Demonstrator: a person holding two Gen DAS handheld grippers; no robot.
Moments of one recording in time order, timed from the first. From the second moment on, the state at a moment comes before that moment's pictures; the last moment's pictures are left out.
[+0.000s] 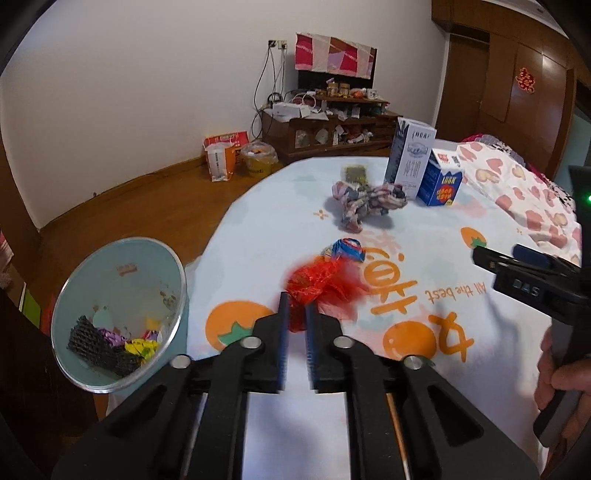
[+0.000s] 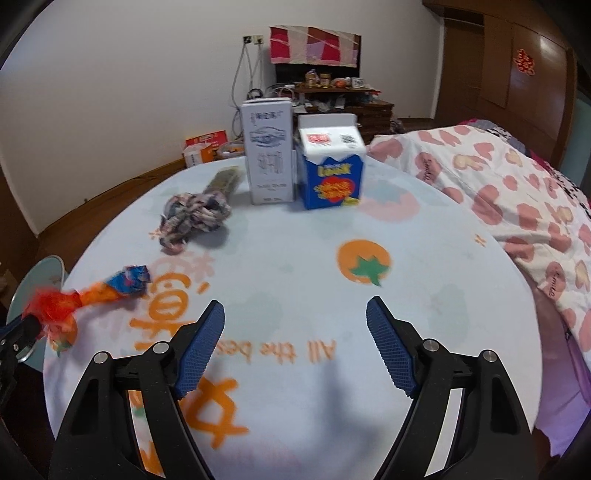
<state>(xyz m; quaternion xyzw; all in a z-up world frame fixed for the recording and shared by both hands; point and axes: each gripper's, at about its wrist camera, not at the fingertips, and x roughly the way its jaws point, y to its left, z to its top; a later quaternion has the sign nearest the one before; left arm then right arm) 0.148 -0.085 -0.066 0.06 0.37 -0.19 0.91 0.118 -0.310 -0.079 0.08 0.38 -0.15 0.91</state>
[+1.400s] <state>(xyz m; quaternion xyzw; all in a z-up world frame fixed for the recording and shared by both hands) 0.174 -0.093 -0.086 0.08 0.37 -0.18 0.91 0.227 -0.271 -0.087 0.08 0.40 -0.05 0.91</state>
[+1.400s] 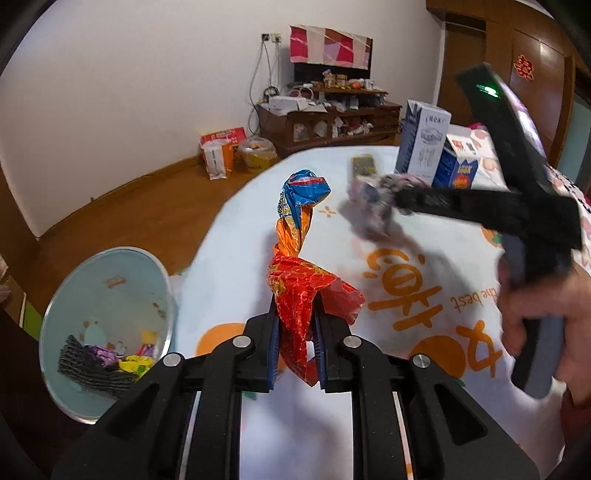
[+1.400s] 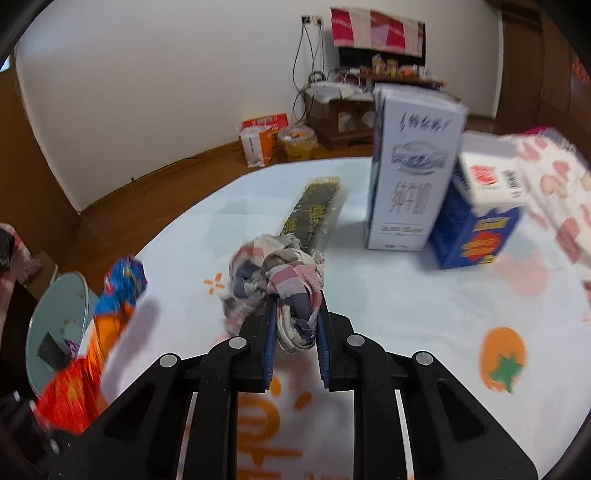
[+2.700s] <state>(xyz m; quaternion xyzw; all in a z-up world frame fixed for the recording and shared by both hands) 0.119 0.044 -0.034 0.01 0.32 -0.08 0.94 0.121 -0.112 -0.021 -0.02 0.34 0.02 0.94</state>
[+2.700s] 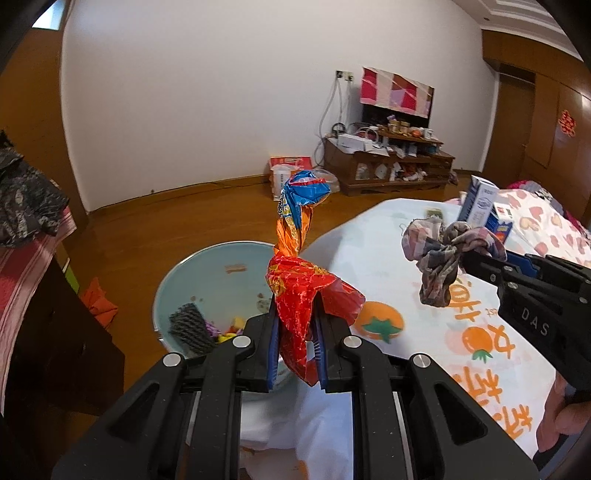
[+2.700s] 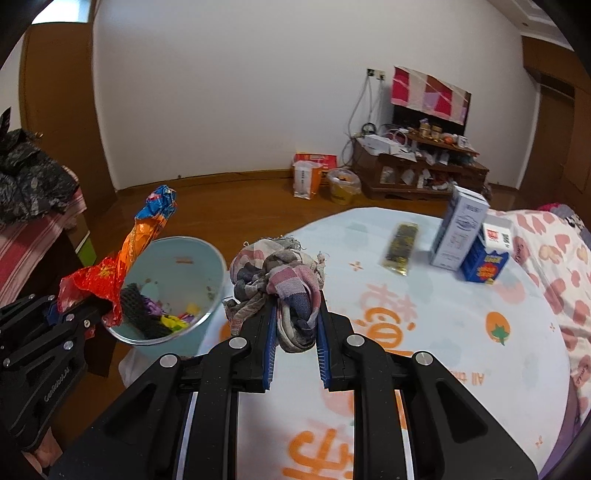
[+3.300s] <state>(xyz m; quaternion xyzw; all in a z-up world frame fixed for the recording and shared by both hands) 0.134 0.095 -0.043 -0.02 0.33 -0.04 0.94 0.151 -0.051 -0.025 -0.04 0.34 0.07 0.94</state>
